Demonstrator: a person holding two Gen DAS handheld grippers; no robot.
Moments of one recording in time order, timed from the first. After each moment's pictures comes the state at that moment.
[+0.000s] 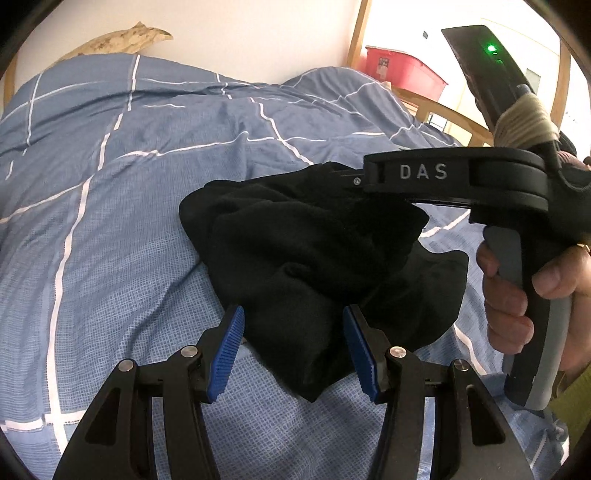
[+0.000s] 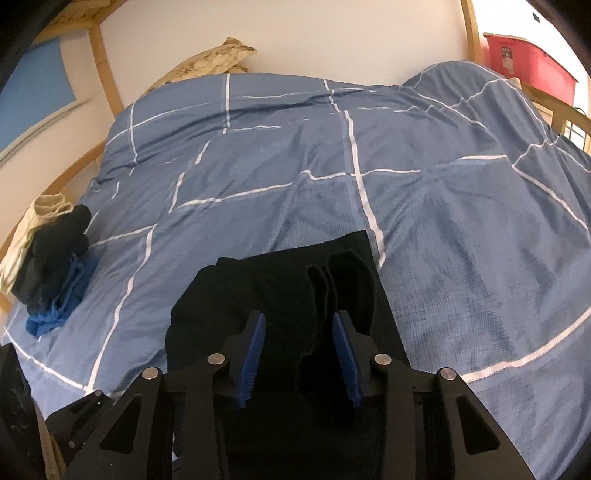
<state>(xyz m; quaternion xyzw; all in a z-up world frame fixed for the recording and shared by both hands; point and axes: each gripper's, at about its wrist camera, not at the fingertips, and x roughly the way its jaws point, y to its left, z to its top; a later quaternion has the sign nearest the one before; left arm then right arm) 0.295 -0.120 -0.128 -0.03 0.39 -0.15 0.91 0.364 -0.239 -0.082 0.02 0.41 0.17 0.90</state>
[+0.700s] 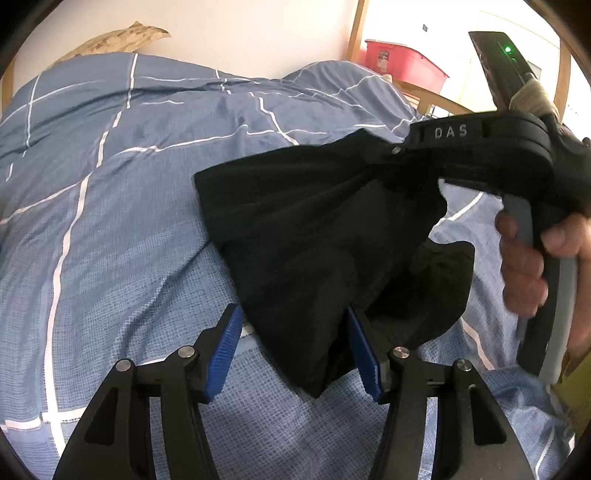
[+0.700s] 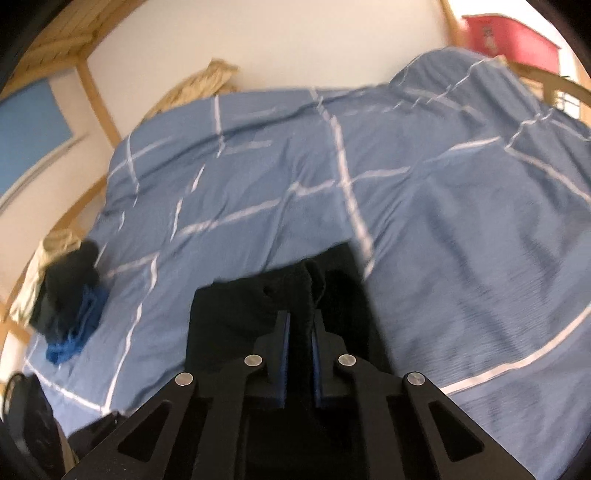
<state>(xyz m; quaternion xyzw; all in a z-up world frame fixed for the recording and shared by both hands) 0.296 -0.122 -0.134 -0.02 0.40 -0.14 0.91 0.371 -0.274 -0.077 0.09 0.38 0.17 0.90</state>
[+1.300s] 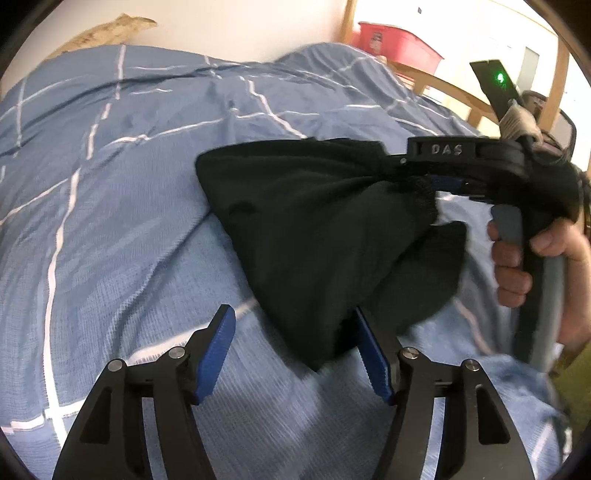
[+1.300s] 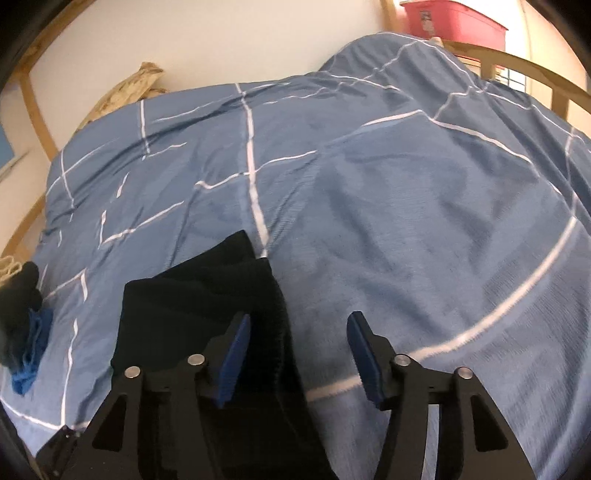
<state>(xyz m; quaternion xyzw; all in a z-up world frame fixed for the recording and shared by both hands) 0.293 -0.126 -0.127 -0.01 0.43 -0.17 0.89 0.376 -0.315 -0.101 0.10 0.42 0.05 0.90</state>
